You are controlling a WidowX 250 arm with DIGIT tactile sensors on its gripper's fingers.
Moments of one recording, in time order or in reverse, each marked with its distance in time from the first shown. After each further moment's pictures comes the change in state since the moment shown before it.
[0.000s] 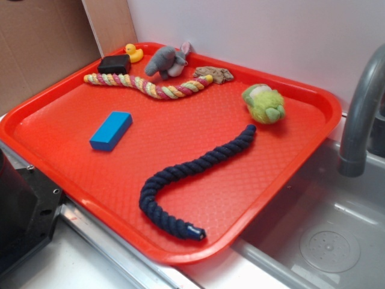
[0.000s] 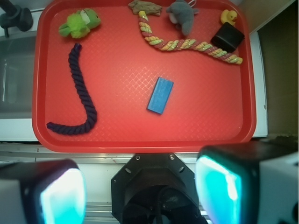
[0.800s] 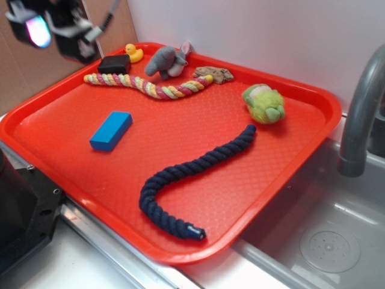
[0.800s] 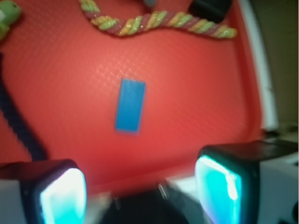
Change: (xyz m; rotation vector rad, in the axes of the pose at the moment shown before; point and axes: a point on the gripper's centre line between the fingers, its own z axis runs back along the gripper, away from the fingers) arm 0.043 0.046 -0.109 0.097 0.078 0.252
